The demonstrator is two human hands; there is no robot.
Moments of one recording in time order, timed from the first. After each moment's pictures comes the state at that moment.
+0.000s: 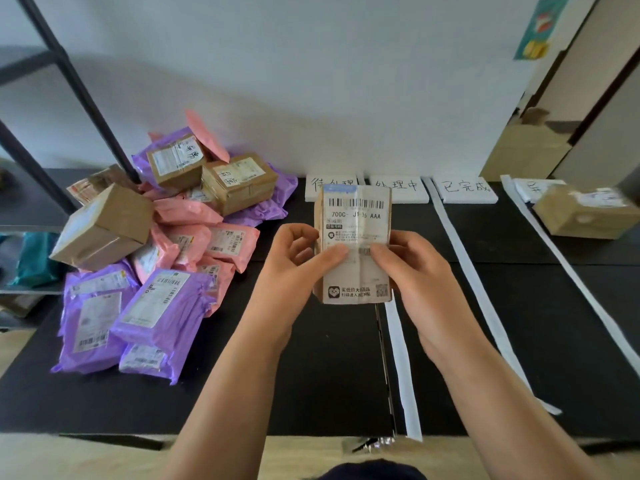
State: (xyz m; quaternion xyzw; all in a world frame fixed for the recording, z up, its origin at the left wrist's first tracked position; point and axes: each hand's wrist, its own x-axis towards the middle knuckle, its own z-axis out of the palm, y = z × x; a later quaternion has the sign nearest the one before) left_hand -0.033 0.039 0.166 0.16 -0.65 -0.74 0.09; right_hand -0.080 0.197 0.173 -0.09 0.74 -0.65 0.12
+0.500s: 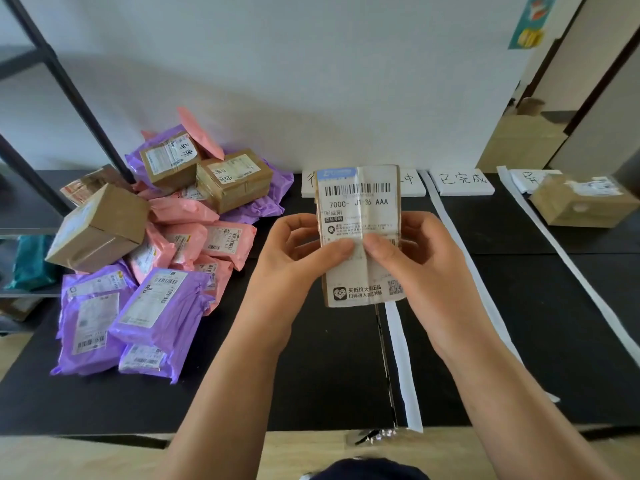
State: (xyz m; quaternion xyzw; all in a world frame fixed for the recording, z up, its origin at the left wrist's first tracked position) left_hand -0.024 0.045 0.182 0.12 -0.63 -0.76 0.09; right_hand -0.071 0.204 0.185 -0.14 0.73 -0.67 0.07
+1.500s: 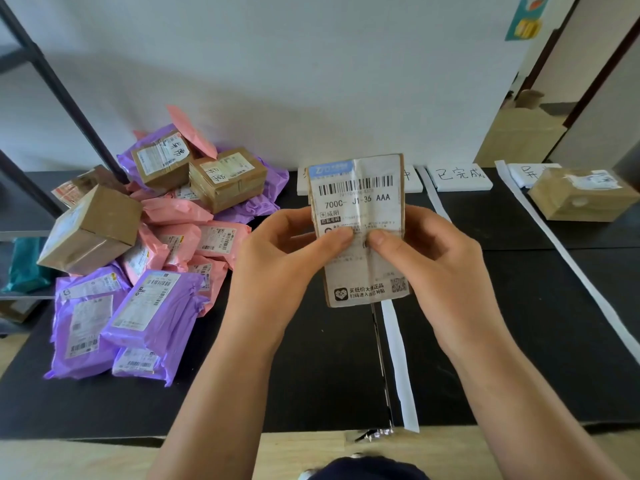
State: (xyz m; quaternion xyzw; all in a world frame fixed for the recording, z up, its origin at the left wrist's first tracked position) left_hand -0.024 0.059 0.205 0.13 -0.70 -0.69 0.14; right_hand -0.076 0.217 0.194 -0.16 0.73 -0.66 0.04
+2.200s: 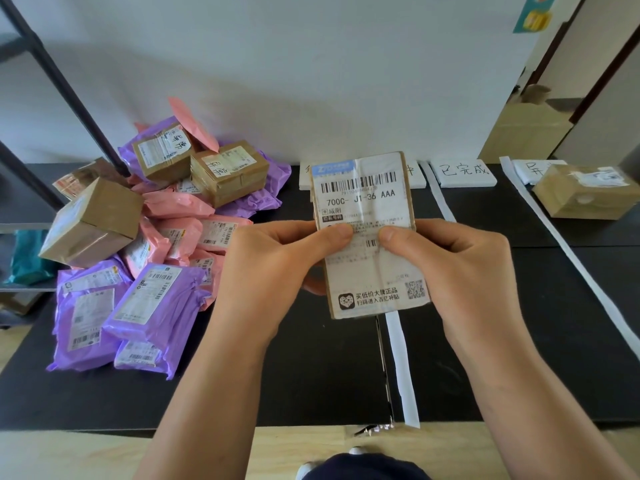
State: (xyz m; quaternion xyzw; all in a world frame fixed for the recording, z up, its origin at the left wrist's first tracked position) left_hand -0.019 0.055 0.215 0.16 -0.69 -0.70 0.10; right_hand -0.068 0.222 0.205 -0.12 0.72 -0.69 0.05
